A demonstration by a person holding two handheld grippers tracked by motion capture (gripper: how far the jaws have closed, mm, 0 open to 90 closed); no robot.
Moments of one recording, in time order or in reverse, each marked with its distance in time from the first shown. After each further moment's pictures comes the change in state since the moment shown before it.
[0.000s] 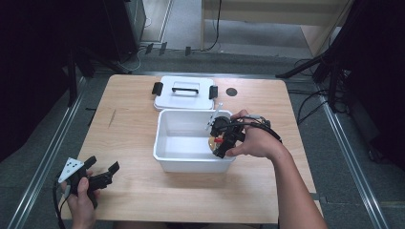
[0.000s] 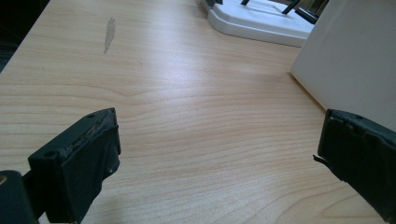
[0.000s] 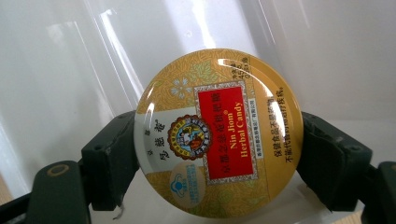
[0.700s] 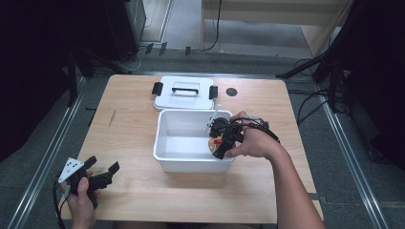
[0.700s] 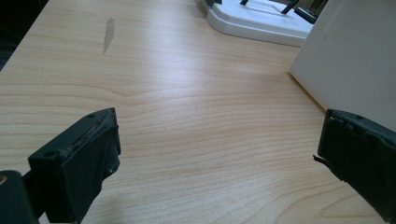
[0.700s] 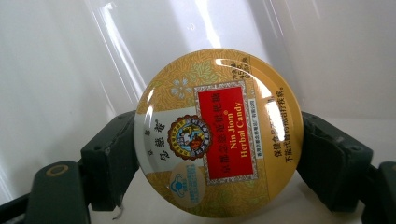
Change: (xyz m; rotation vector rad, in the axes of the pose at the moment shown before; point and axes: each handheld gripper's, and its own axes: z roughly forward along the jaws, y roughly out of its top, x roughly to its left) left arm 0.000 0.000 0.000 0.001 -0.002 0.001; right arm 0.000 0.000 0.007 0.026 0.012 0.005
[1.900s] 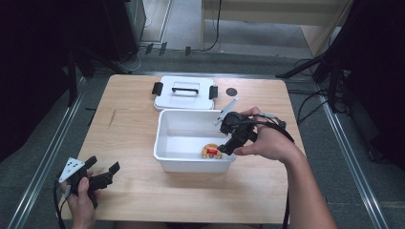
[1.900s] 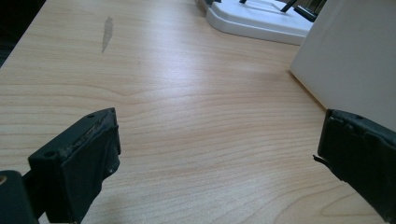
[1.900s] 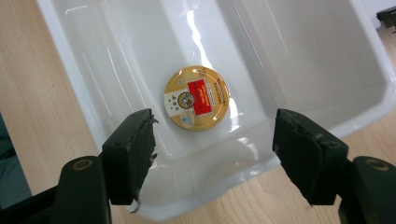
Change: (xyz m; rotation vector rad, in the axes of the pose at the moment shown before) left arm -0.001 0.000 0.001 0.005 0.001 0.005; right arm 0.006 -0.019 -0.054 -0.149 -0.021 0.027
